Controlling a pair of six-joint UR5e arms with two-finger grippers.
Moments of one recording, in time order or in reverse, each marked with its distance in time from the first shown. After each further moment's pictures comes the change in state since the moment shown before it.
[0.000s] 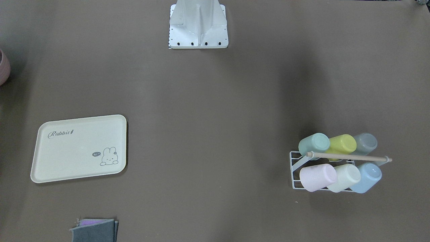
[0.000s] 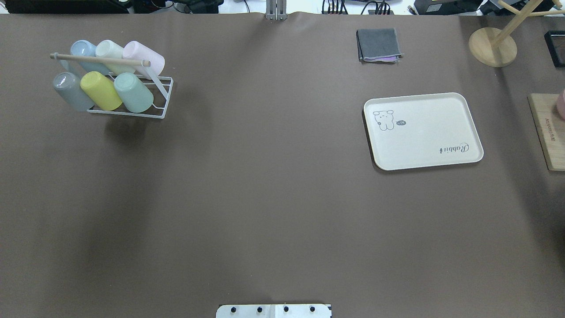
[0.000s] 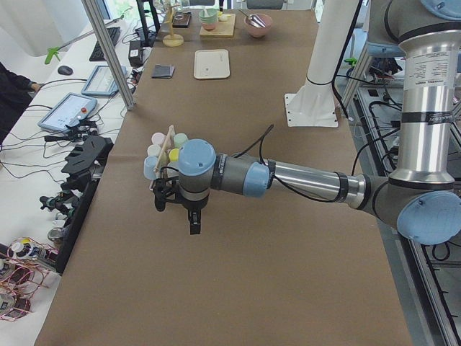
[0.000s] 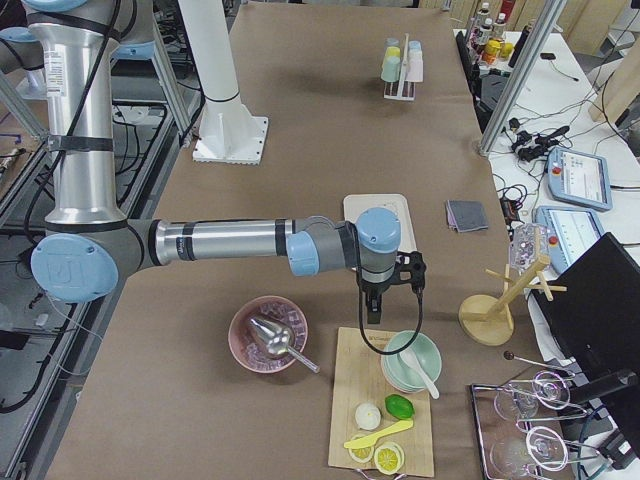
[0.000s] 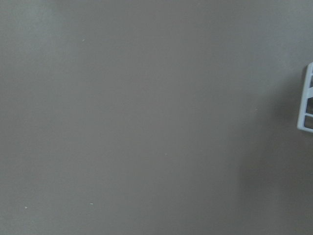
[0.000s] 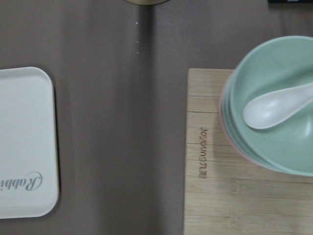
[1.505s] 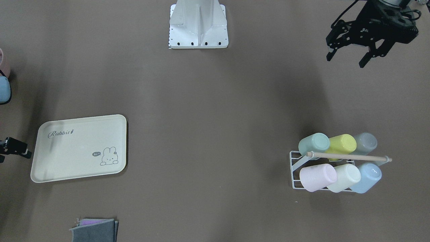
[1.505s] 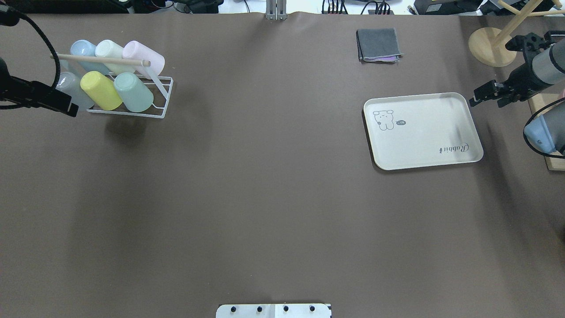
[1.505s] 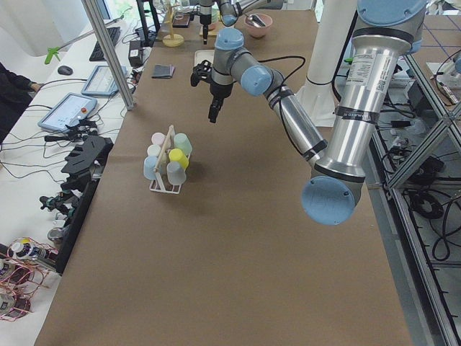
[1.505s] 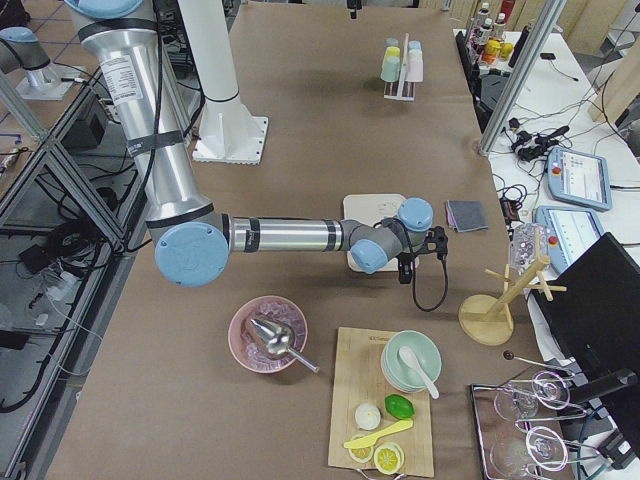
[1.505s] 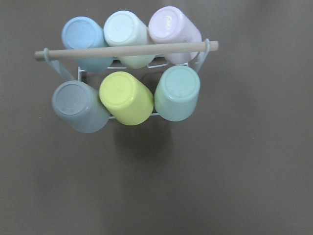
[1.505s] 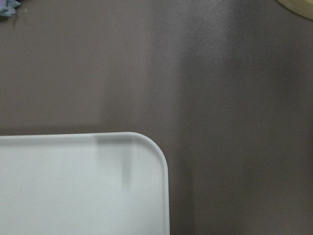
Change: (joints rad) left arm 0.559 -0.247 -0.466 0.152 0.220 -0.331; right arm -0.280 0.266 -0.424 0.524 -0.020 0.394
